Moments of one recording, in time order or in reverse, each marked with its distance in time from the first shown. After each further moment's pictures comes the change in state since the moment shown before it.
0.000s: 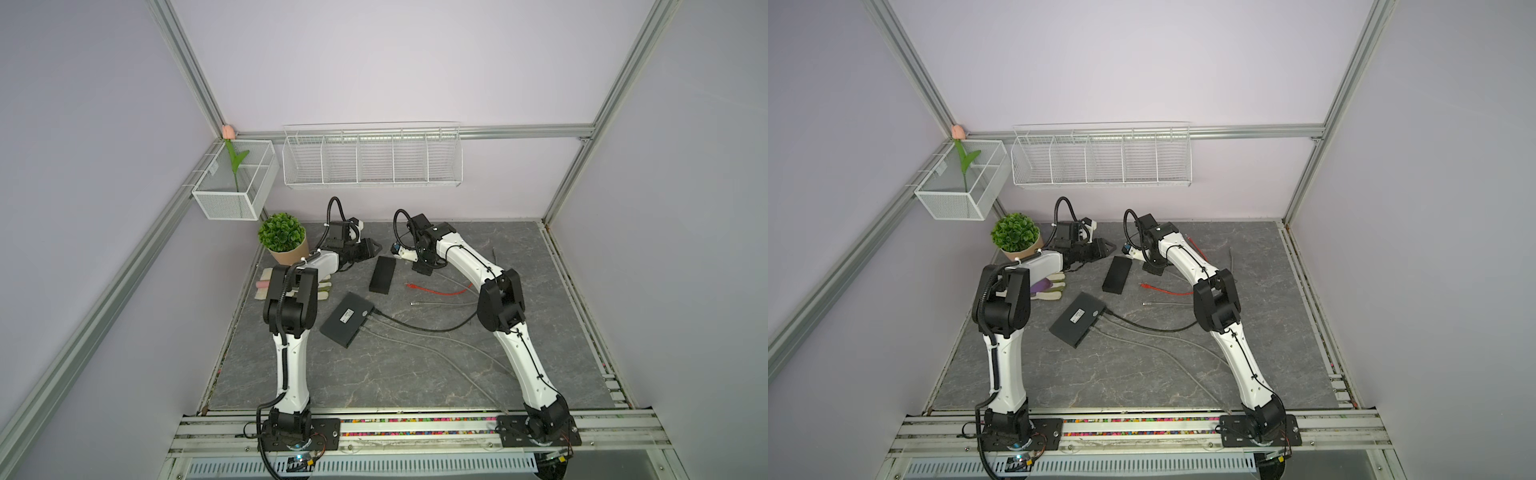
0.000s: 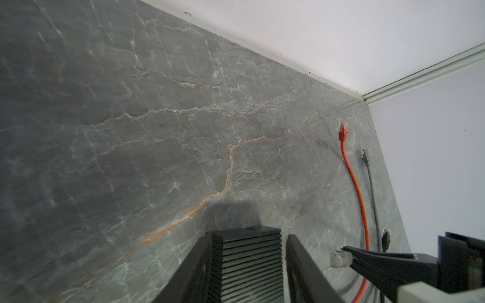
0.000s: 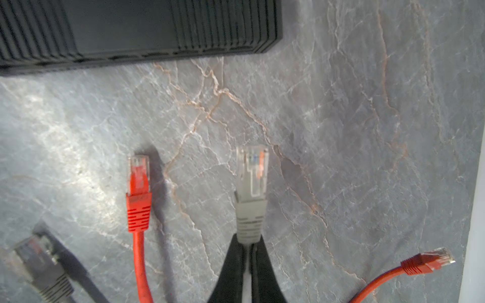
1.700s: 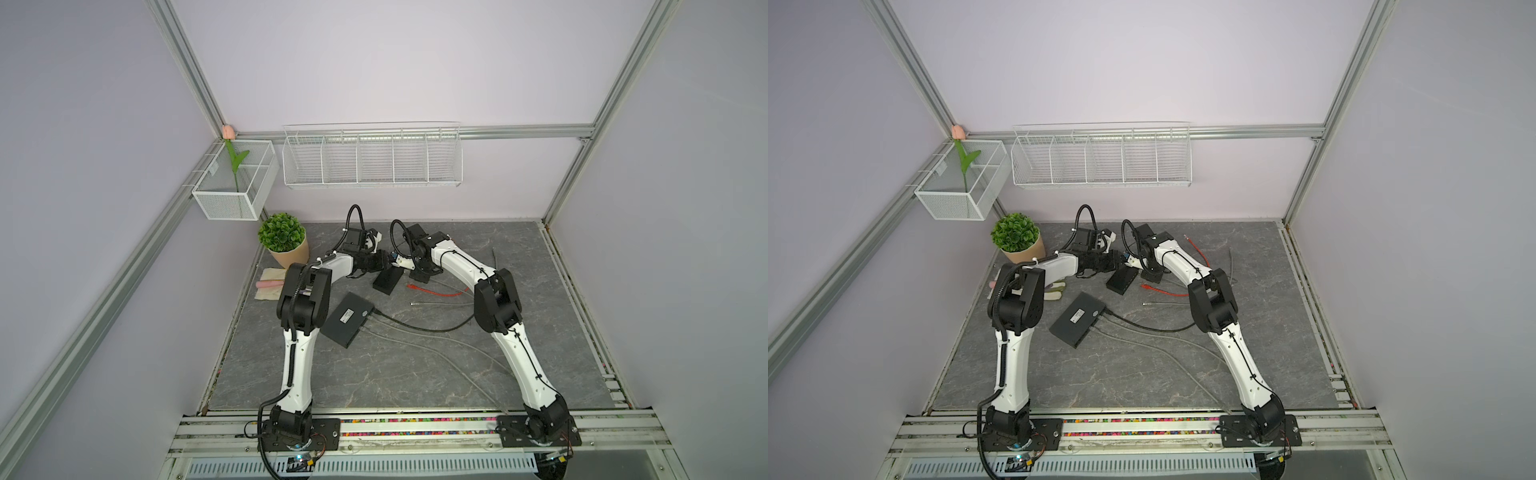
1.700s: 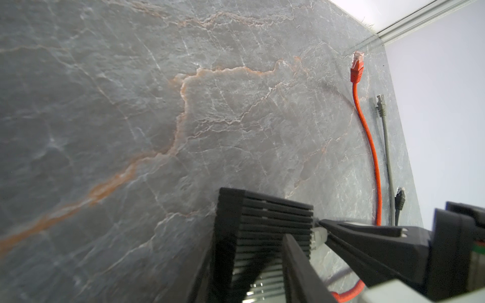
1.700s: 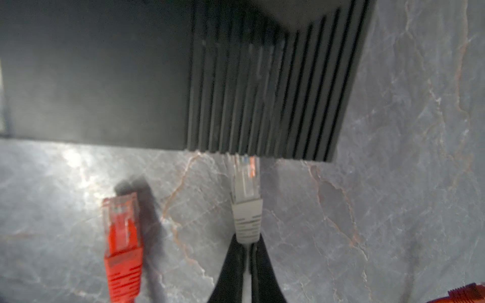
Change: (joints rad) left arm -0.085 0.073 0.045 -0.096 0.037 0.069; right arm 0.019 0.021 -0.098 0.090 0.036 0.043
